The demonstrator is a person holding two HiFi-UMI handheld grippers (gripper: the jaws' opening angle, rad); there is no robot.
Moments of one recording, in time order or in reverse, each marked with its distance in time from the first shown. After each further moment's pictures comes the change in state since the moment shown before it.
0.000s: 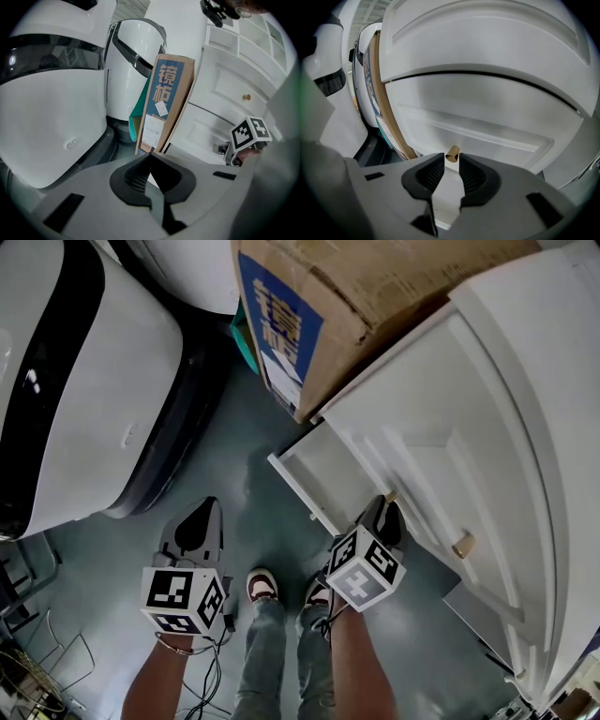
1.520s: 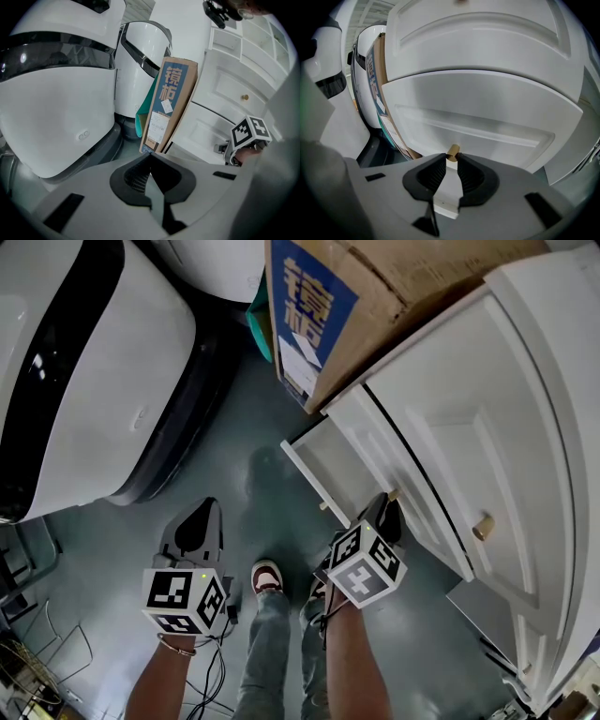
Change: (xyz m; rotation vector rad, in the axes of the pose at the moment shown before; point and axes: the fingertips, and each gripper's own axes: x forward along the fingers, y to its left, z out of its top) left arm -0.026 0.018 -0.024 -0.045 0.003 0.037; right arm -0.016 0.010 -0.020 0.051 0.010 -0.004
